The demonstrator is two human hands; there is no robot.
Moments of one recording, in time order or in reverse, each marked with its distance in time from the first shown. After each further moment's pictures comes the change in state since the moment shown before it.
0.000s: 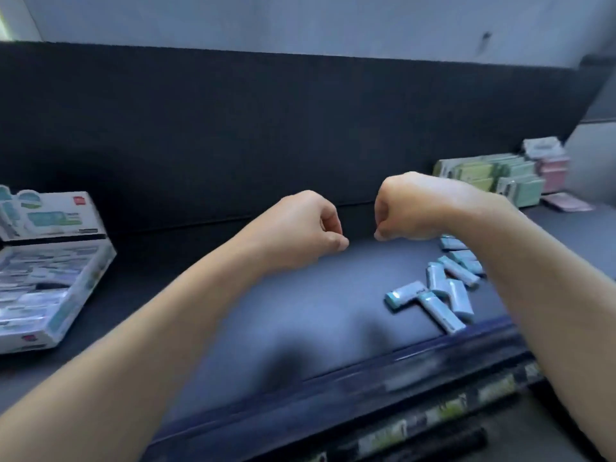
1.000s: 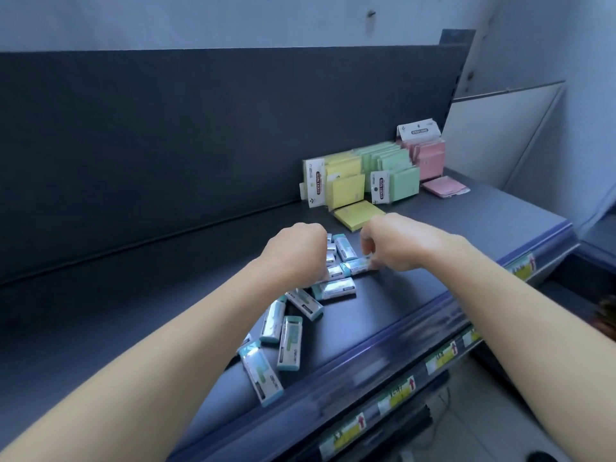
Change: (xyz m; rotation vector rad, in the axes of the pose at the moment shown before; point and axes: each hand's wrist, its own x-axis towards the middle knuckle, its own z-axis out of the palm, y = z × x) left_hand 0.164 0.124 0.163 0.327 -0.175 0.018; right_hand 0.021 0.238 0.079 0.185 -0.081 0.155
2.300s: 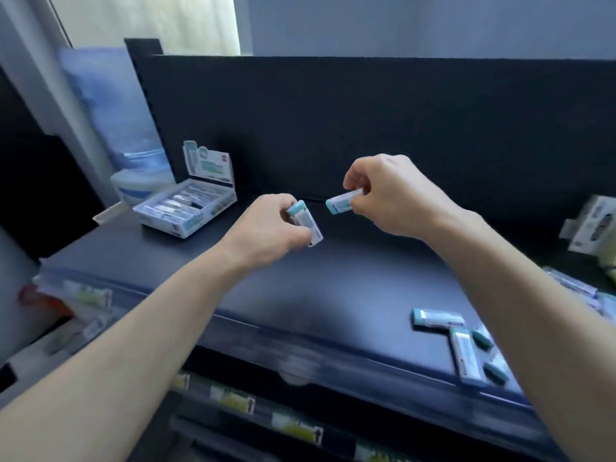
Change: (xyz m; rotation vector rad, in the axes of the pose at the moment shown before) left_hand -0.245 -0.149 -0.050 -0.607 0.685 -0.616; right_hand -0.036 -0.262 -0.018 0.298 0.300 -0.912
